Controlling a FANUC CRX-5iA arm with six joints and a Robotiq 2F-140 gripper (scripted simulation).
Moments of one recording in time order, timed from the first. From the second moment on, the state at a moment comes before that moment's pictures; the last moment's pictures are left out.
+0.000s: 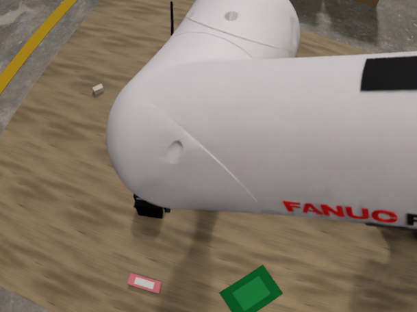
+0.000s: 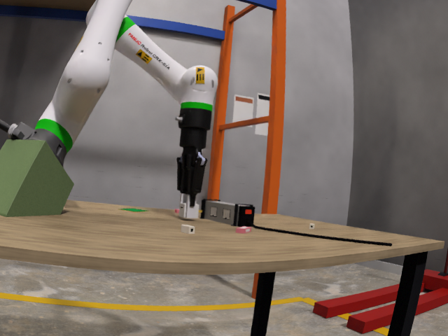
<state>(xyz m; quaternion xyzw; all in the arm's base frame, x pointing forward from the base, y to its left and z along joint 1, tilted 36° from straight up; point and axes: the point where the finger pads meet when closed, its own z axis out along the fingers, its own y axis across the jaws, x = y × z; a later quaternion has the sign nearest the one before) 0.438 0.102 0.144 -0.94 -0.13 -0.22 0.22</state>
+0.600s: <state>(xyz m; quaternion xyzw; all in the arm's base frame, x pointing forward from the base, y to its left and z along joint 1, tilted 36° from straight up) 0.441 0.103 0.146 -0.94 -0.13 -0.22 0.22</state>
